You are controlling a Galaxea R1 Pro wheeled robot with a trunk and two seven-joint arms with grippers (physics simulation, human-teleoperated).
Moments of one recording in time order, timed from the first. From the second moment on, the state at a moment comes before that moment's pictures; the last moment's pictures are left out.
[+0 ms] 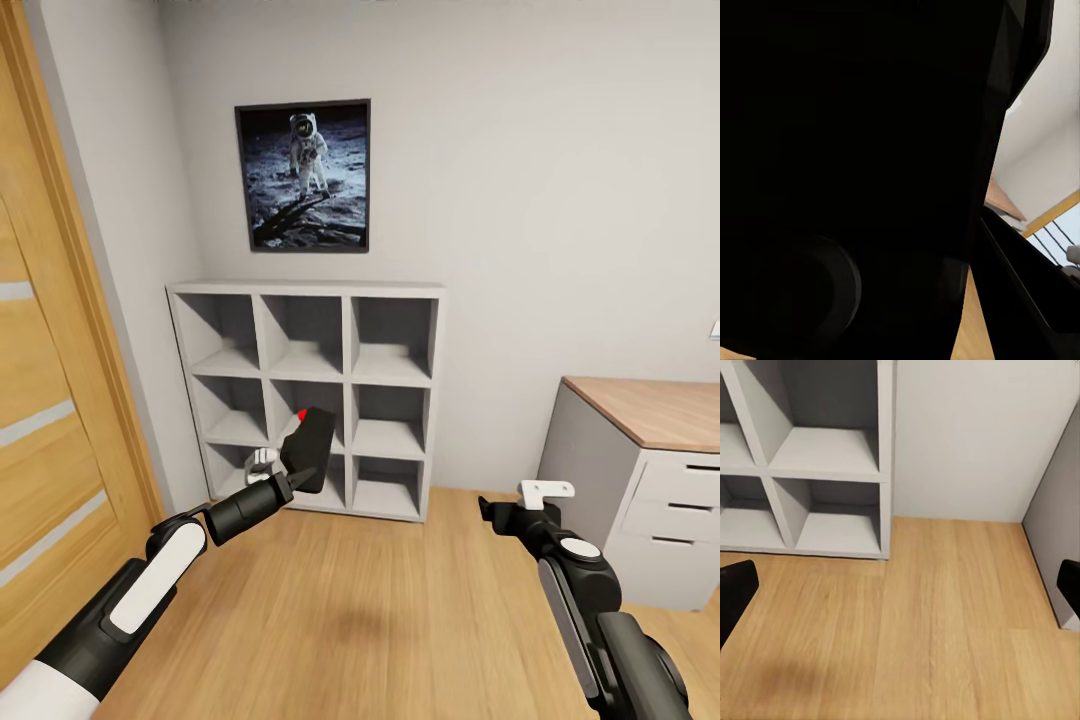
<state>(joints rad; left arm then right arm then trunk) -0.51 0.26 -0.39 -1.29 1.15 0.46 -0.28 -0.31 -0.05 -0.03 -1.57 -0.03 0.69 -0.06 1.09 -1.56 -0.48</state>
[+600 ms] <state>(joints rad) -0.51 0.26 -0.38 -1.00 1.05 0.41 -0.15 -0.31 -0.05 -0.03 -1.50 -0.03 0.68 -0.07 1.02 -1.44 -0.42</state>
